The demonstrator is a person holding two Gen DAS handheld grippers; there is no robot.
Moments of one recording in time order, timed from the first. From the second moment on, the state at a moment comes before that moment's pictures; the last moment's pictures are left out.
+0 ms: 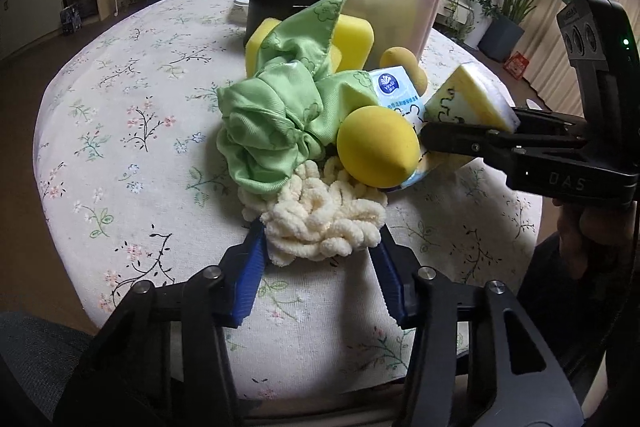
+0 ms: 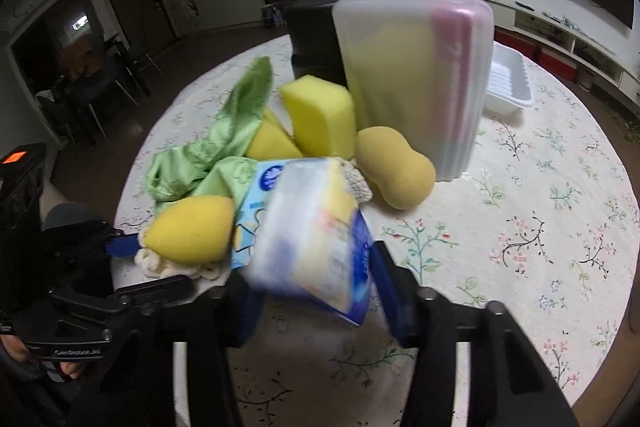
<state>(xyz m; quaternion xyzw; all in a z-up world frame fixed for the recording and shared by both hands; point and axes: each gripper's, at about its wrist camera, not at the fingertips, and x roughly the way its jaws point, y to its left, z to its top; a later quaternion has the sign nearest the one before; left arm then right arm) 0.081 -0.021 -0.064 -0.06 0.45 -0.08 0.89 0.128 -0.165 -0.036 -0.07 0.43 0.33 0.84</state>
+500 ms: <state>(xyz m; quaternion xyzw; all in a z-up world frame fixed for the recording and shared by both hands) 0.077 -0.028 -0.067 -0.04 0.44 -0.06 0.90 0.127 -0.175 -0.036 -0.05 0.42 0.32 0.85</state>
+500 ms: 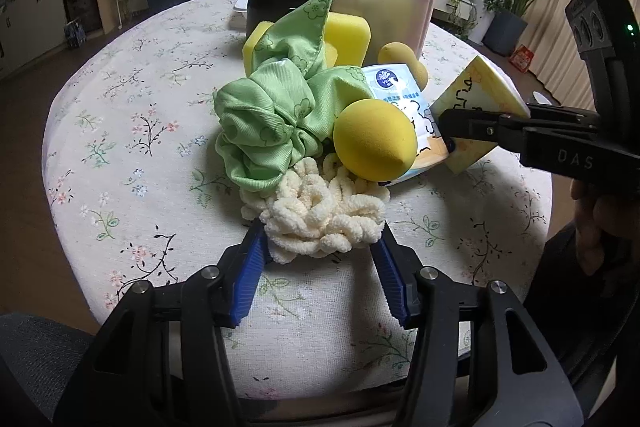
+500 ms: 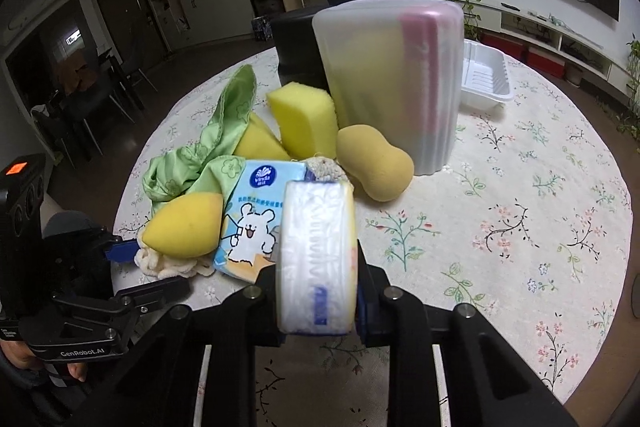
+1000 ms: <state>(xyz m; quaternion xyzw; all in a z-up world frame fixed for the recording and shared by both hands) 0.081 -0.035 -0.067 -0.05 0.45 -0.08 0.89 0.132 -0.187 -0.052 -0.02 0.45 0.29 0.84</state>
